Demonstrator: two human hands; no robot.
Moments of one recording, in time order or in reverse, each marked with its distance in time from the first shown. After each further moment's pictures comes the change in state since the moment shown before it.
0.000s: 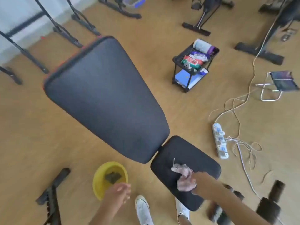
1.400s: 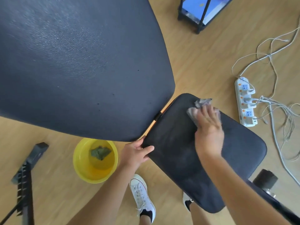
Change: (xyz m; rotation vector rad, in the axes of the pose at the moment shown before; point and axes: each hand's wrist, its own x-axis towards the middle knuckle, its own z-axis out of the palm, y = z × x) left_hand 0.243 -0.055 0.188 -0.146 -0.114 0.071; right_hand 0.270 0.056 0.124 0.228 0.935 -0.125
